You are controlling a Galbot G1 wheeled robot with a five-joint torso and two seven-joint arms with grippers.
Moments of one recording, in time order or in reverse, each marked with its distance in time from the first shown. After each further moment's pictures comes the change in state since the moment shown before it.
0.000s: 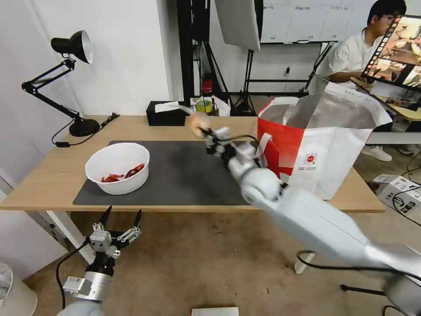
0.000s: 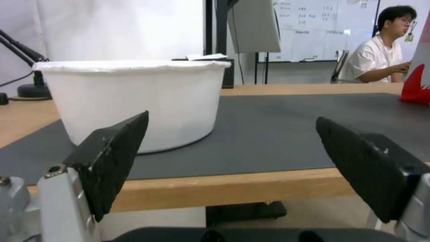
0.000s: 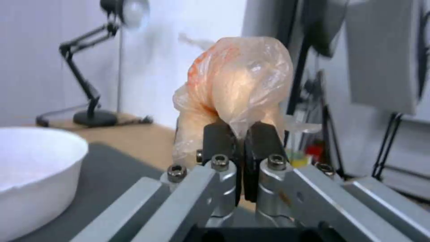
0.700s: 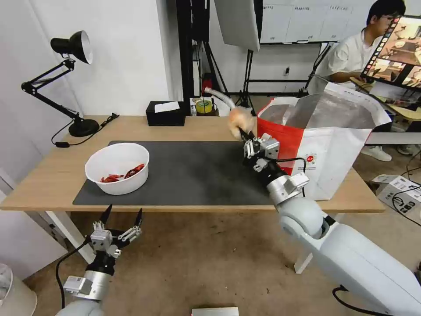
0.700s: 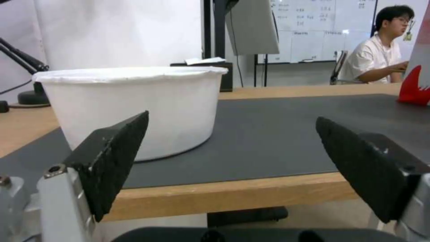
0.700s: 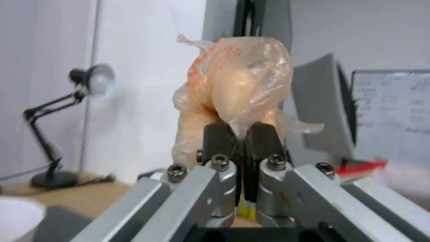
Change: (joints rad) left arm 0.005 -0.005 -0.002 -0.017 0.020 0.004 -0.002; right arm -0.242 -0.075 0.297 0.163 -0.108 0.125 0.014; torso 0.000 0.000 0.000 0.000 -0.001
